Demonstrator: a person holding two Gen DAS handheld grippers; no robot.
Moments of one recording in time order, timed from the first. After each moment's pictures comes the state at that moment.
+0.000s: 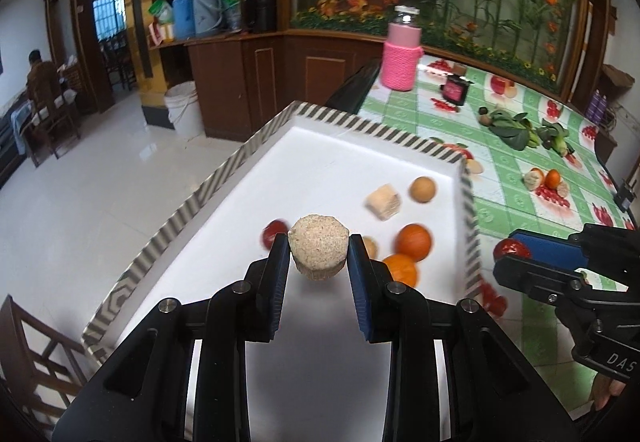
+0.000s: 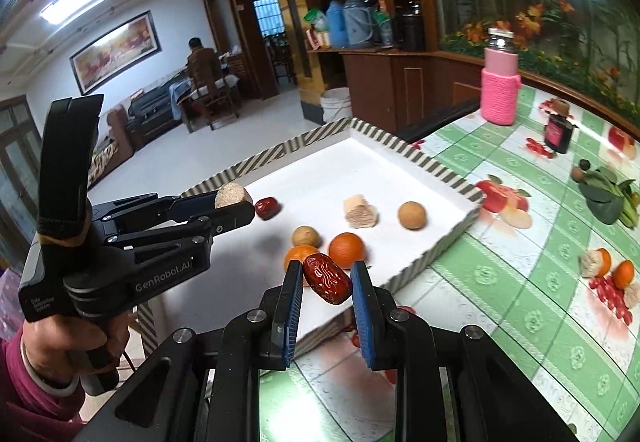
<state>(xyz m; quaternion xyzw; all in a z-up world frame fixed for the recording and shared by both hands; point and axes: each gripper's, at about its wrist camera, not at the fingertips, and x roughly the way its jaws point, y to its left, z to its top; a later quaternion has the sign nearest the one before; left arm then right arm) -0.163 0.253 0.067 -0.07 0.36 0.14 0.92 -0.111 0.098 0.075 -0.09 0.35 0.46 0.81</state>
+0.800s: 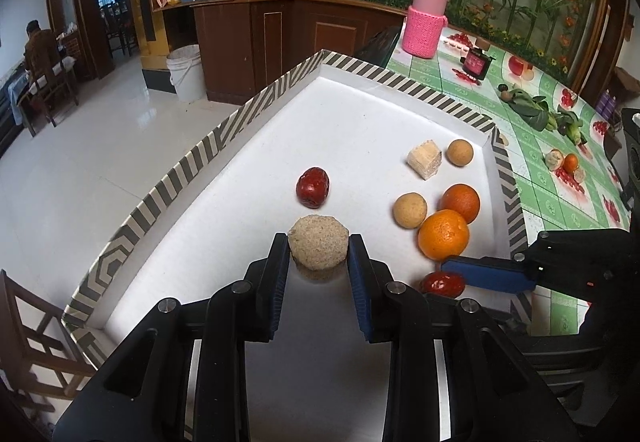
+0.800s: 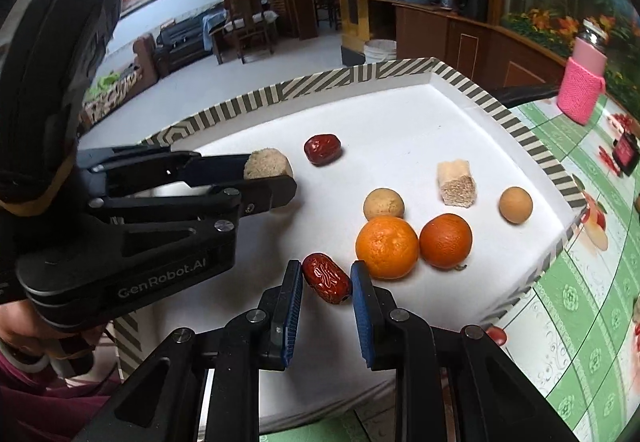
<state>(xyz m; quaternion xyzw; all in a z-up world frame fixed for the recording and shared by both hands) -0.163 0.282 0.038 -0.10 0.41 0.14 0.90 -0.122 0.174 0.030 -0.20 0.40 0.50 0.74</state>
